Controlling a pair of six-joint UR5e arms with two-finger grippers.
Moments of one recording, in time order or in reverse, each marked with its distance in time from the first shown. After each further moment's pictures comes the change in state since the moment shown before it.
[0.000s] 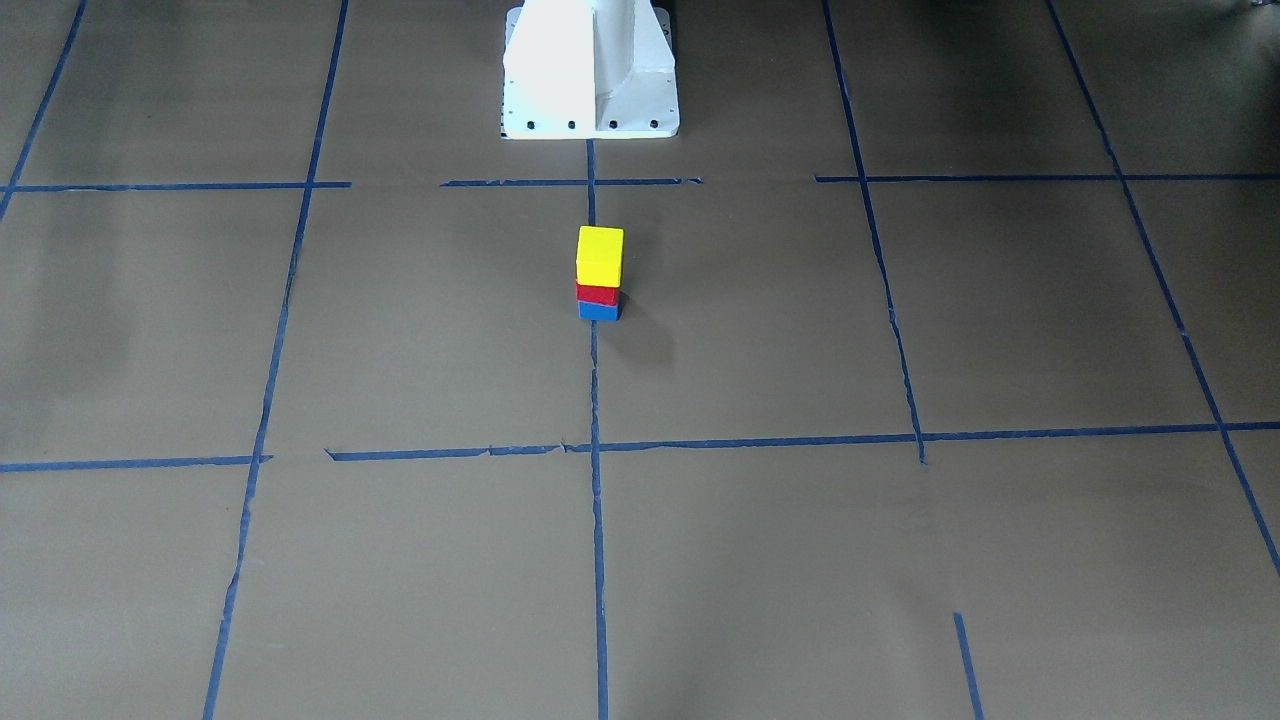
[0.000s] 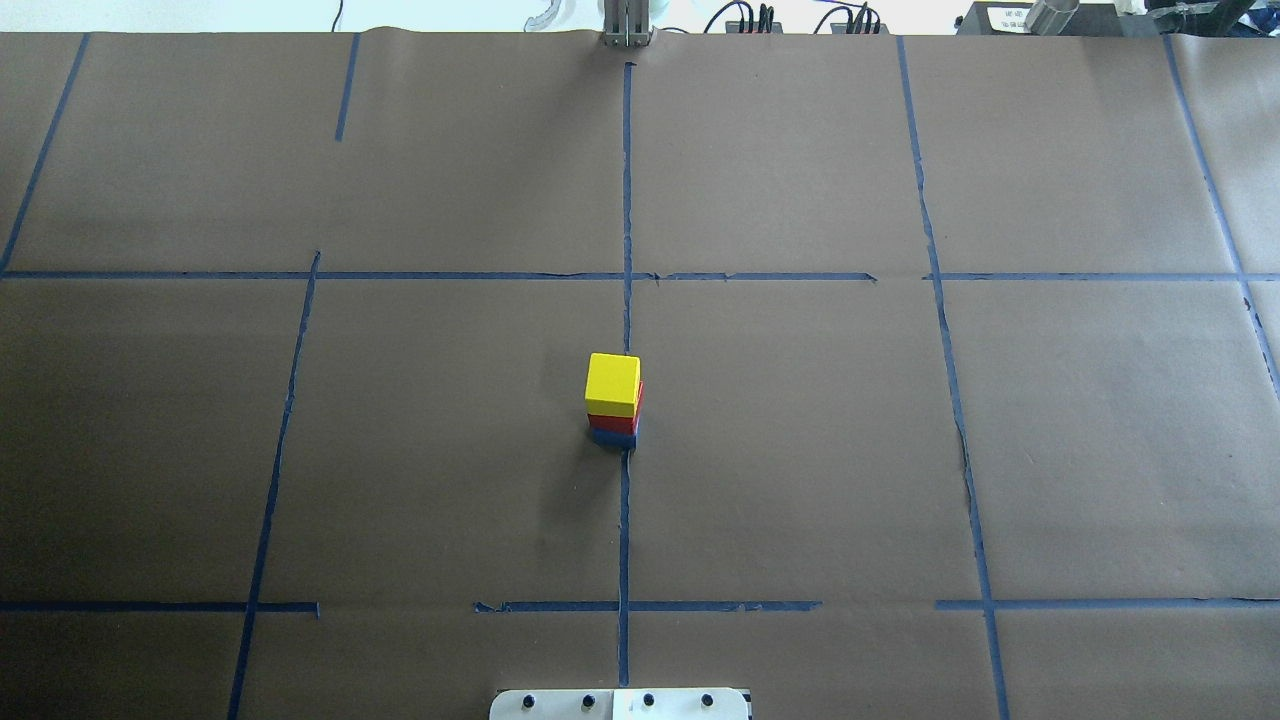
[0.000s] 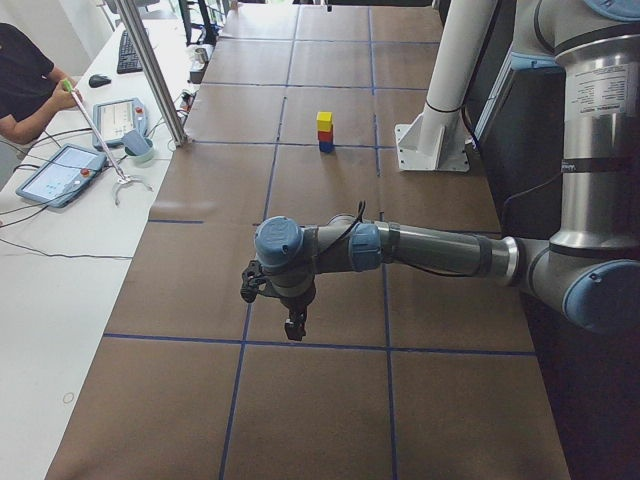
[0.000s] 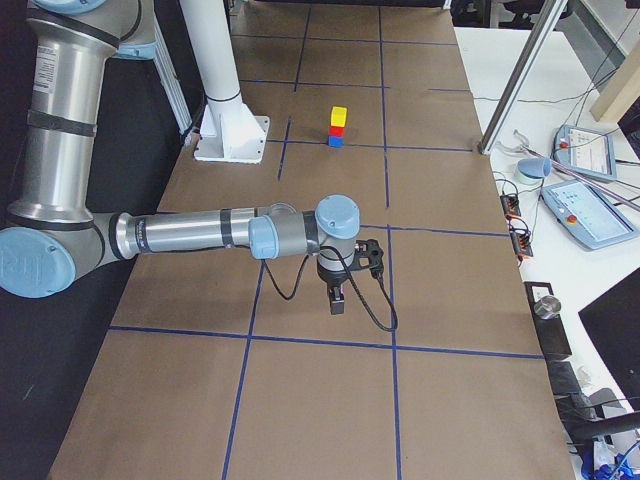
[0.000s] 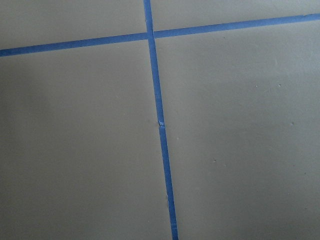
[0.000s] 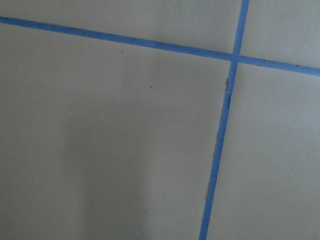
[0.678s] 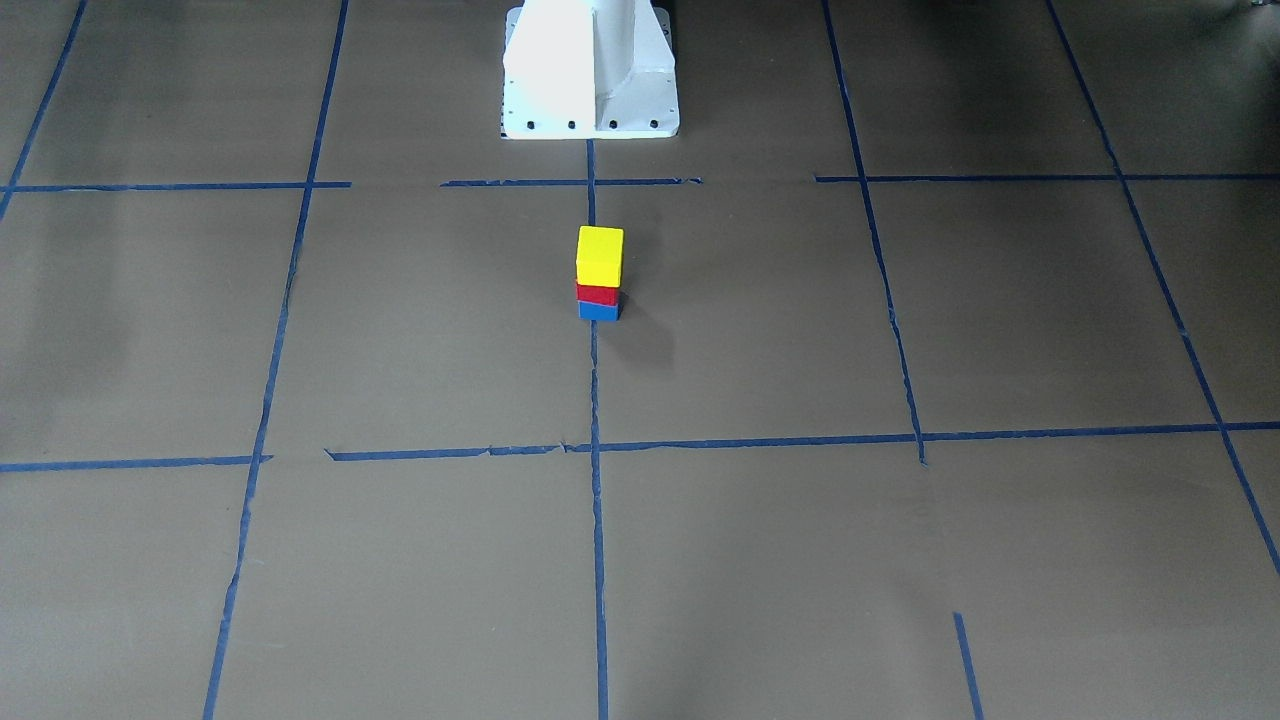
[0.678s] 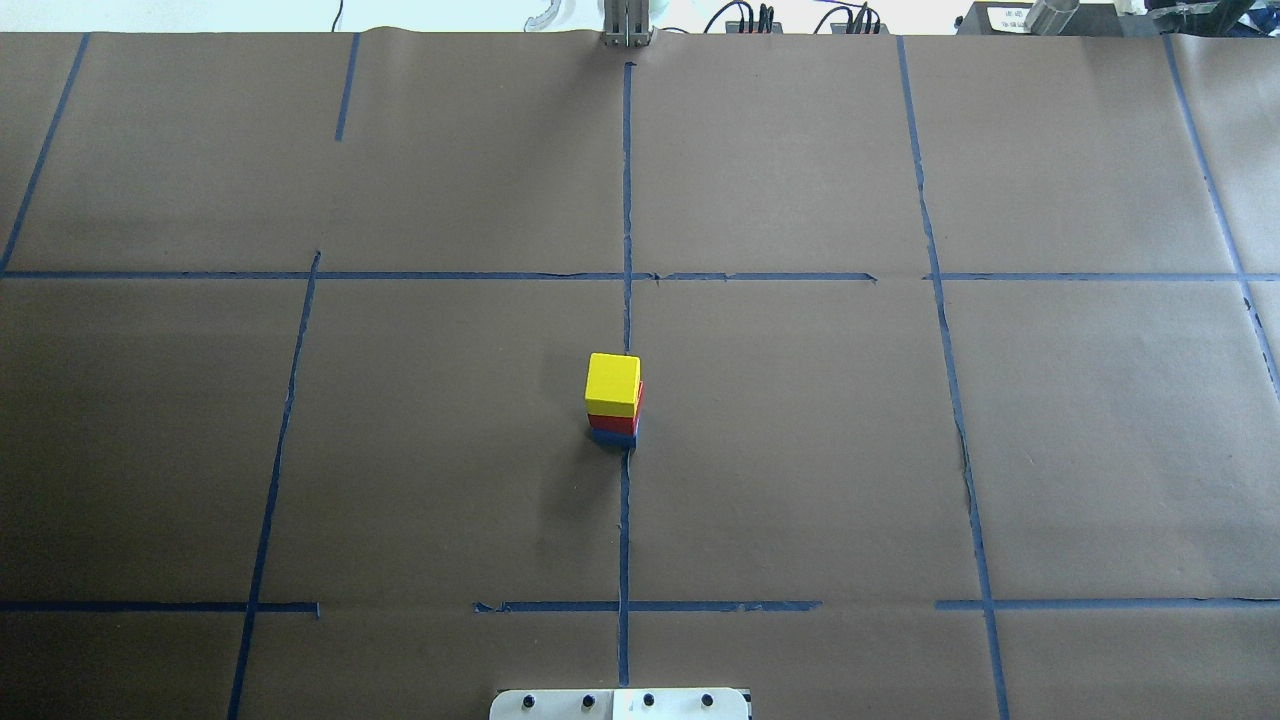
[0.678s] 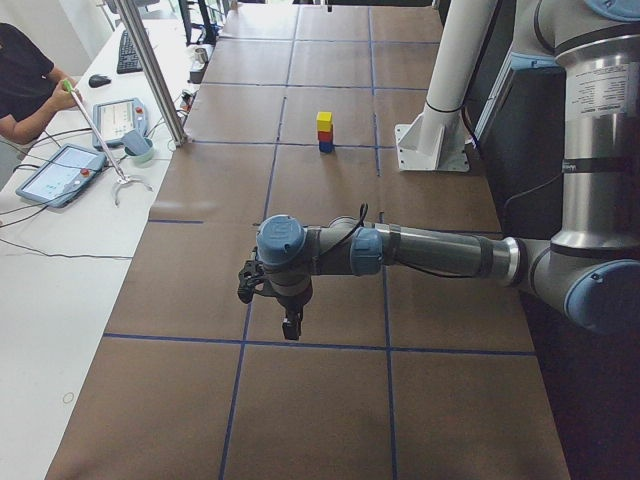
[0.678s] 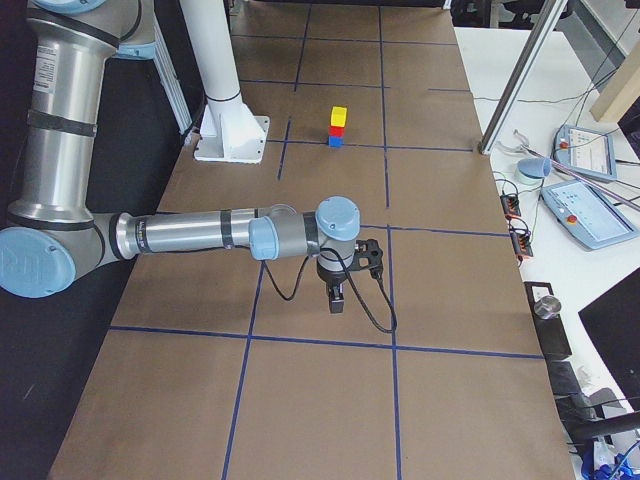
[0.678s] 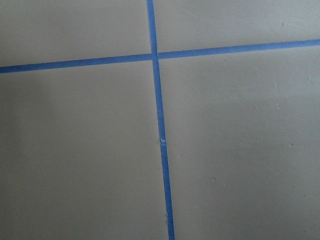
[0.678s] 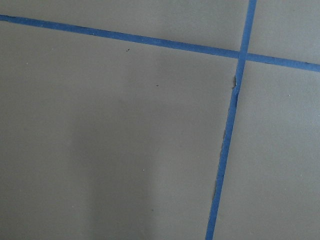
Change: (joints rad) left arm 0.000 0.010 0.012 -0.085 0.015 -0.114; right arm 0.000 0.000 -0.004 0.000 0.022 -0.005
